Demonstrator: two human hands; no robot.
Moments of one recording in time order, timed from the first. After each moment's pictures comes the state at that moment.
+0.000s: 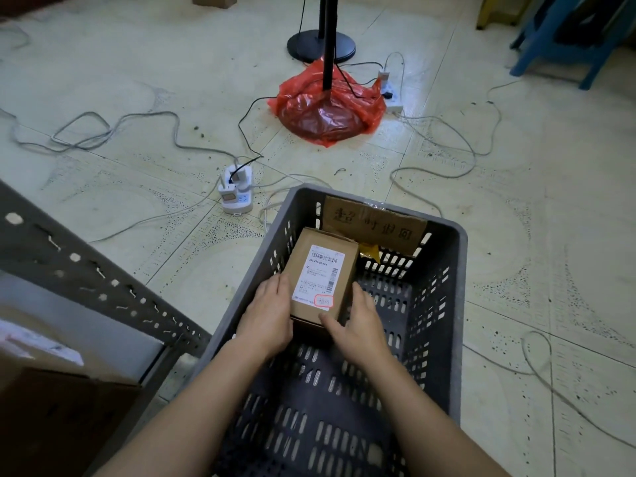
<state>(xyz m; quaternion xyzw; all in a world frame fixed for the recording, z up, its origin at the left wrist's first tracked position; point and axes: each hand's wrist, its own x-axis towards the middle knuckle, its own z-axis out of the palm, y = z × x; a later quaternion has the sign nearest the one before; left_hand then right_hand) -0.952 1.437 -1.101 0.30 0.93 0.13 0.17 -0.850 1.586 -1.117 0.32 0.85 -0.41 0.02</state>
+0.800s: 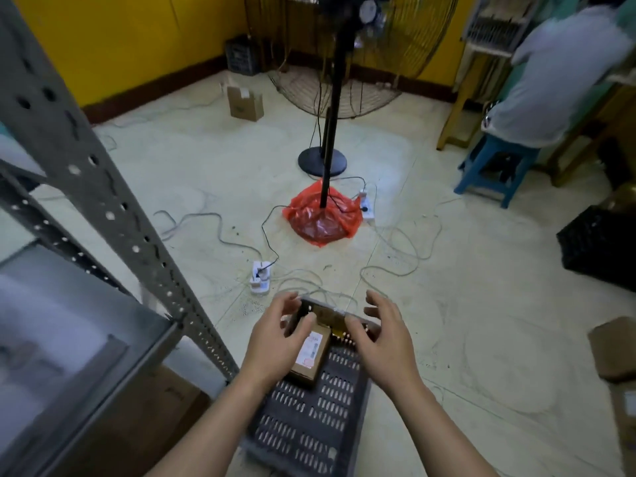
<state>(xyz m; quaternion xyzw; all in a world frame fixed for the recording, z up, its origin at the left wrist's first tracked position) -0.856 1.416 -0.559 0.13 0.81 0.55 0.16 -0.764 1.589 -0.557 0.27 0.84 -0.45 -0.13</state>
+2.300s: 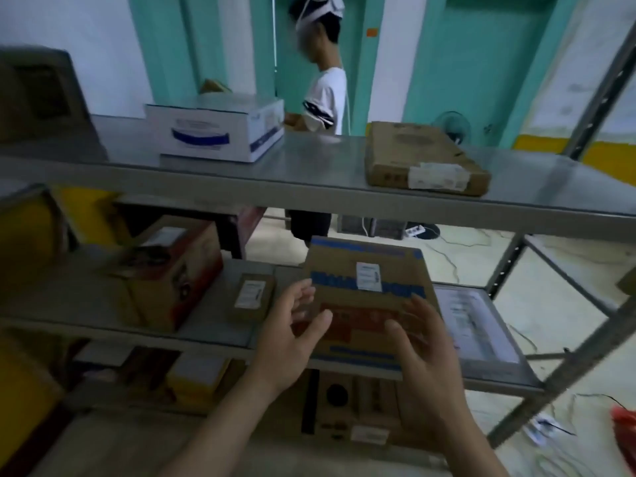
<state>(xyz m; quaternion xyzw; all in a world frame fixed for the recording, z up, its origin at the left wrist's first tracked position) -0.388 0.942 -0.238 -0.21 0.74 0.56 -0.30 -0.520 1.117 -0.252 -0.28 0.76 -0.59 0.05</state>
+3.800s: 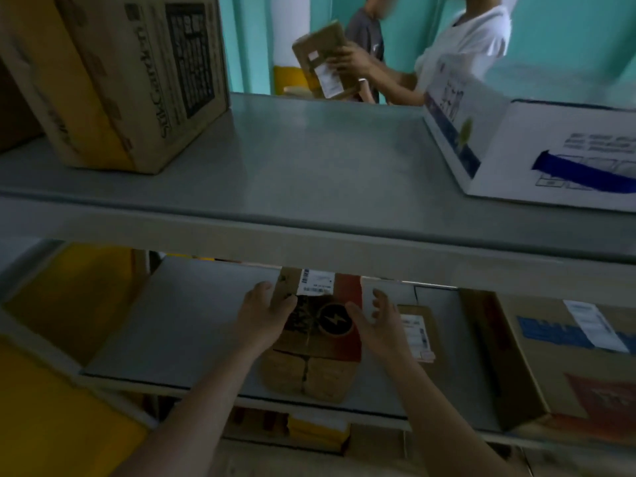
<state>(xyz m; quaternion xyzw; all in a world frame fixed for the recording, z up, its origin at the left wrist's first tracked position) -0.259 0.330 -0.328 -0.44 0.78 0.43 -0.13 -0.411 0.498 -0.348 -0.22 0.85 -0.43 0.21</state>
